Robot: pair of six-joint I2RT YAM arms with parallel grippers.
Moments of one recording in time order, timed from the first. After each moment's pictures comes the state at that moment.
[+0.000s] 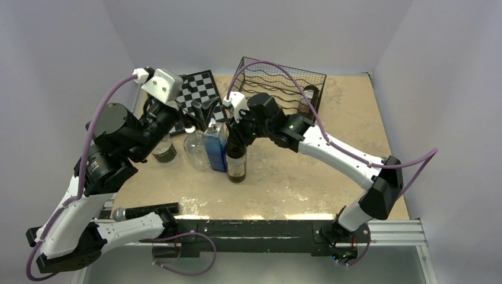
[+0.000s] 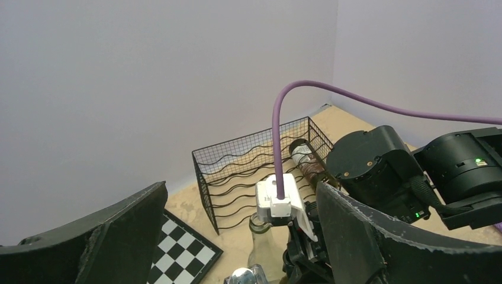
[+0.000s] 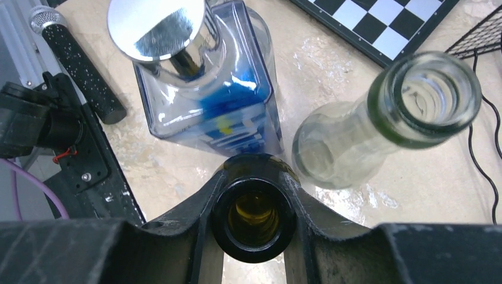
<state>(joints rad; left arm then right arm) -0.87 0.96 1.59 -0.49 -0.27 0.14 0.90 1.57 1.49 -0.46 -0.17 0.03</state>
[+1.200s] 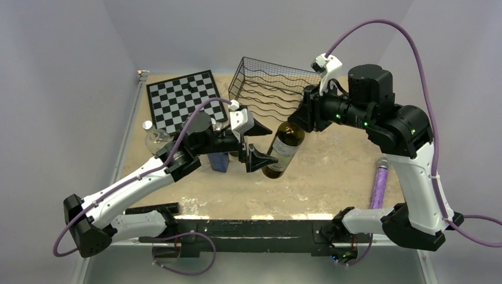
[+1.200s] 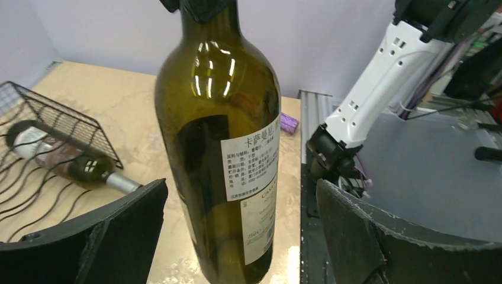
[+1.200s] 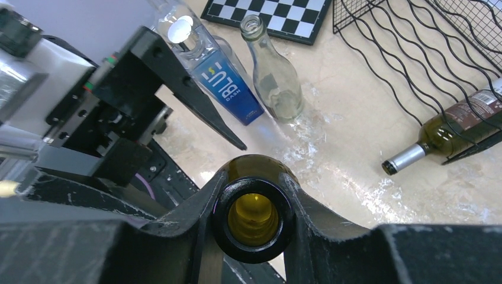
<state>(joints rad) -0.87 1.10 1.07 0.03 0.54 -0.09 0.63 1.27 2.02 -1.19 -0.21 0.18</state>
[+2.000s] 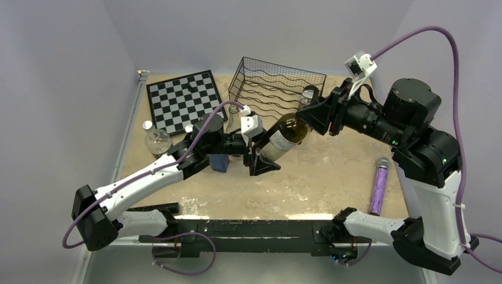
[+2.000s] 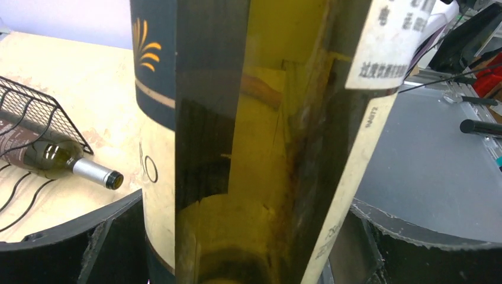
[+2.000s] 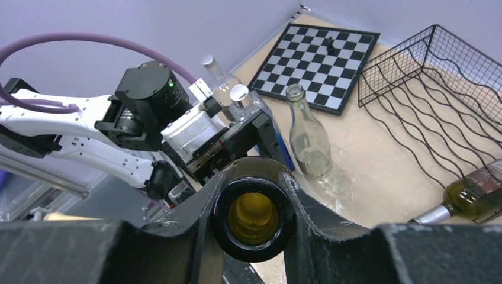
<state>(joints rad) -0.86 1.19 1.01 0.09 0.65 -0.09 0.62 1.12 1.95 -0.99 -0.28 0.28</state>
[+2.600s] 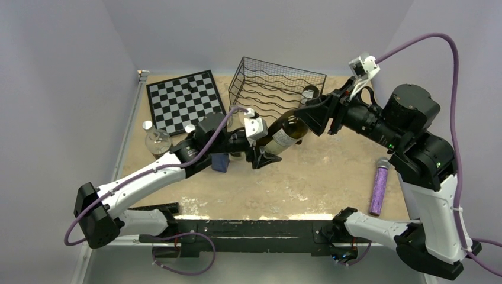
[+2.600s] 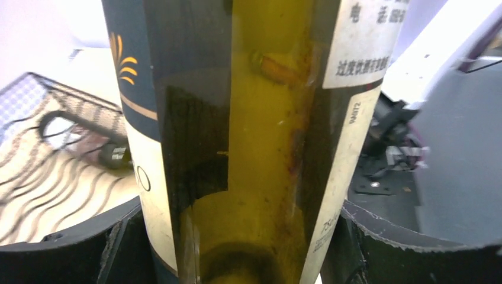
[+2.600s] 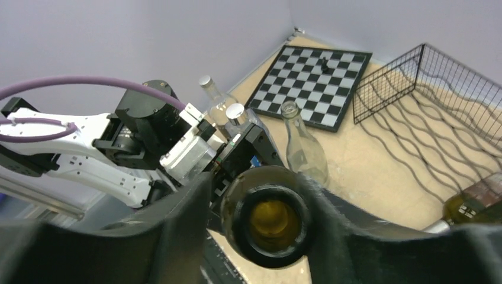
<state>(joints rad) -0.87 1.21 1.03 0.08 0.56 0.06 0.62 1.06 1.82 -0.85 -0.25 0.30</state>
